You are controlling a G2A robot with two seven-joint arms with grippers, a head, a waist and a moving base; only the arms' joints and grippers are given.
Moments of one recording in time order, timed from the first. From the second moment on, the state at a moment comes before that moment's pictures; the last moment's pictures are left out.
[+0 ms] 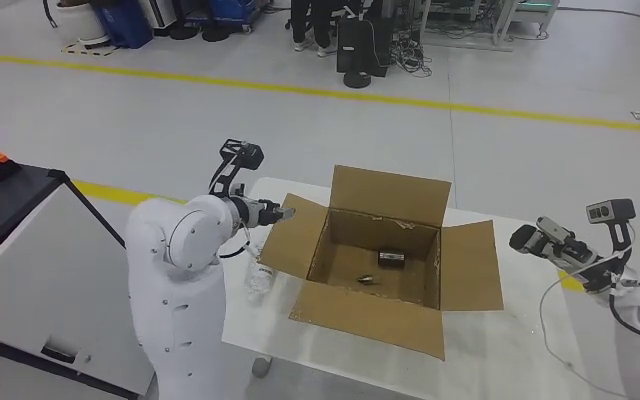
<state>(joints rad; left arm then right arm) 1.02 -1.73 -1.59 -1.95 1.37 -0.27 -1.54 -1.32 -0.89 1.80 -1.35 0.60 -0.41 1.18</state>
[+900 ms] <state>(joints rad) 1.03 -1.71 -1.51 -1.96 1.42 -0.38 -1.45 -1.32 -0.89 1.80 -1.35 0.60 -0.41 1.18</state>
